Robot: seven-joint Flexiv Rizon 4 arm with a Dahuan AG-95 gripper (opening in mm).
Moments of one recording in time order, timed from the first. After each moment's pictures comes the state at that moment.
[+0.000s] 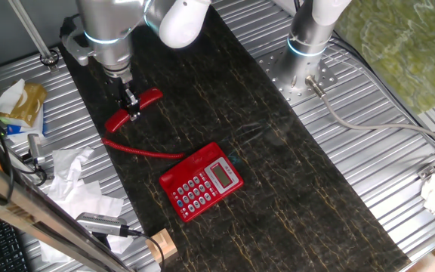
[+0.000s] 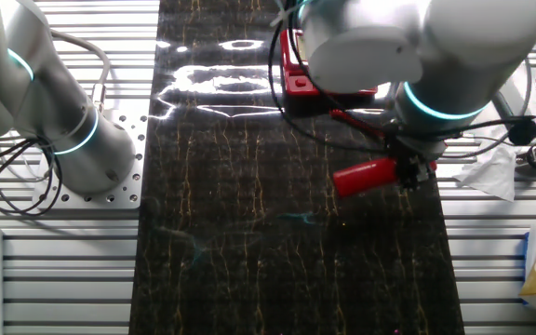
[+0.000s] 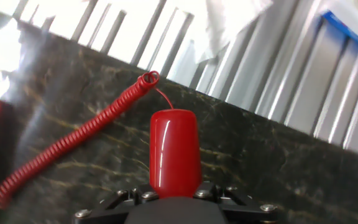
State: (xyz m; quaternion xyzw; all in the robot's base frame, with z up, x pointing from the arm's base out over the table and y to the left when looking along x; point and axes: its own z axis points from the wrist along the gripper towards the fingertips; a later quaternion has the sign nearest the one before) arm 0.597 -0.051 0.096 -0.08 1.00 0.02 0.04
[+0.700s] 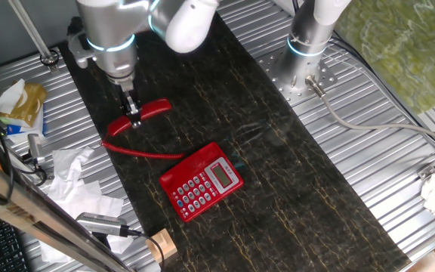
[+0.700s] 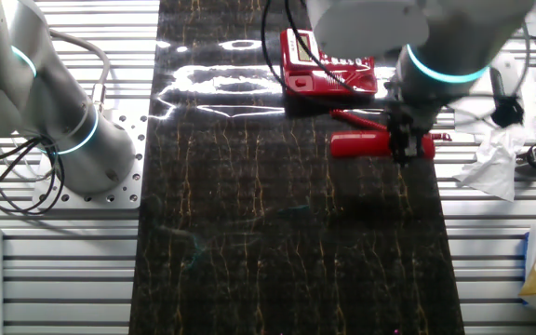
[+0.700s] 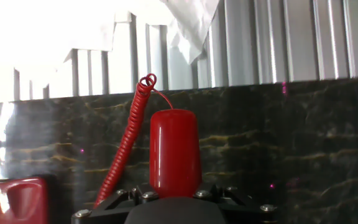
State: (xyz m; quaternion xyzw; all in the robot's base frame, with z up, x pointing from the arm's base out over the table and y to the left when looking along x) arm 0.591 -0.009 0.108 0.03 1.00 0.02 0.03
